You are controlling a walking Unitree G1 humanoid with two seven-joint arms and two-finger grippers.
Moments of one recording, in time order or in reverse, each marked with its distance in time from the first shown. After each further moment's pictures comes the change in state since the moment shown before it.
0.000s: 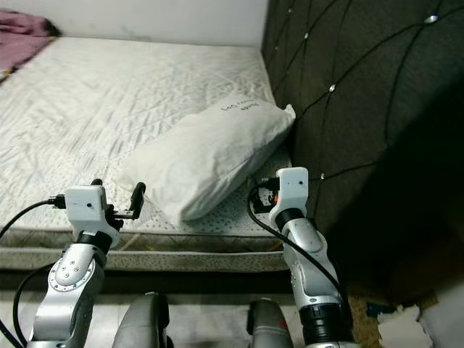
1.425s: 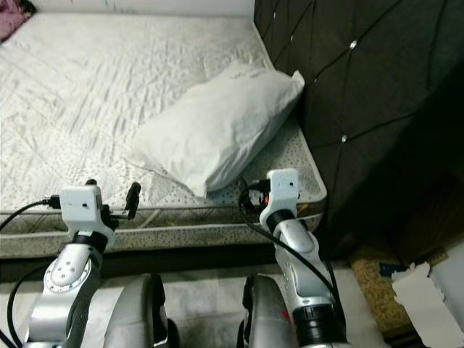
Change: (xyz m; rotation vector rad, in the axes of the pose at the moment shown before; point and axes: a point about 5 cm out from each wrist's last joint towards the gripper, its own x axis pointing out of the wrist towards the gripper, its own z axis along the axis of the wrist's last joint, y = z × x) left arm 0.001 0.002 0.001 0.001 -0.005 0.025; right arm 0.002 0.007 0.000 0.004 0.001 0.040
